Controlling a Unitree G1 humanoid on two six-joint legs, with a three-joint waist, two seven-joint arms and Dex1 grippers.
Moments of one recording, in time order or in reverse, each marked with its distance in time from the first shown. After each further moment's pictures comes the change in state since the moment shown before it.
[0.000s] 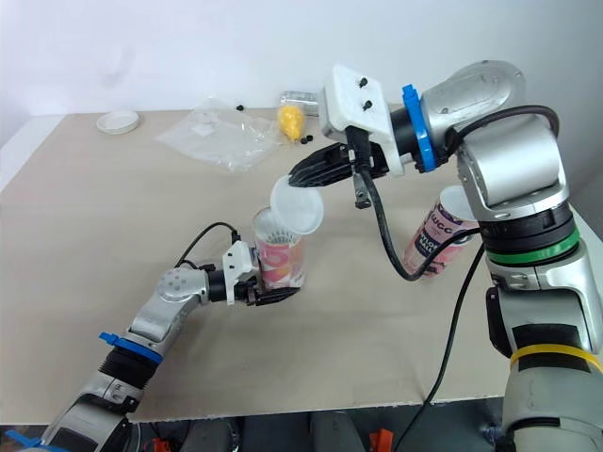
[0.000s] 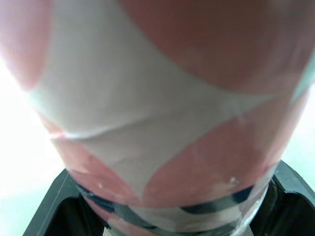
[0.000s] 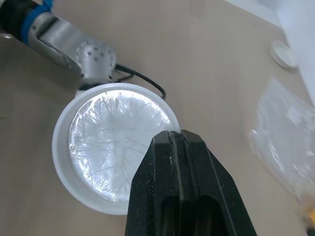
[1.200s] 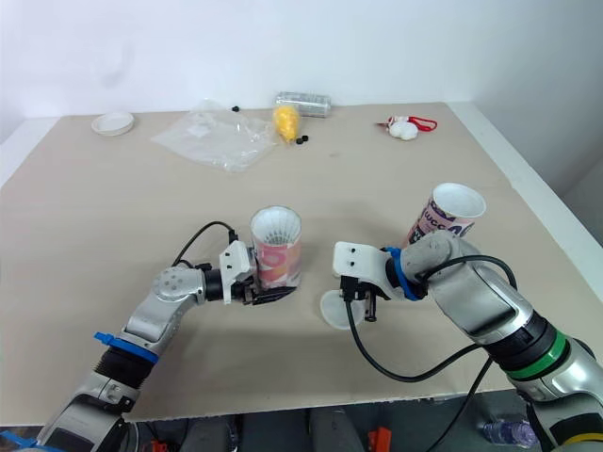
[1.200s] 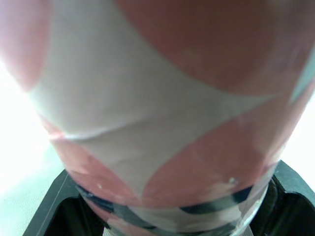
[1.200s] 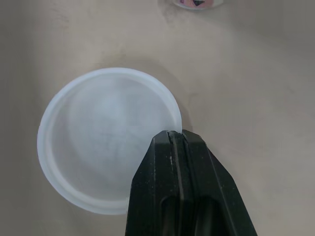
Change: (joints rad) left arm 0.002 0.025 0.014 -0.005 0.008 -0.002 0.015; right arm 0.596 -0.191 0.155 -0.328 -0.184 0.231 -0.255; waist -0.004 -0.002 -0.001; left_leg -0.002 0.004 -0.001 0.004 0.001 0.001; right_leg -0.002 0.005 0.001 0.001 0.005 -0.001
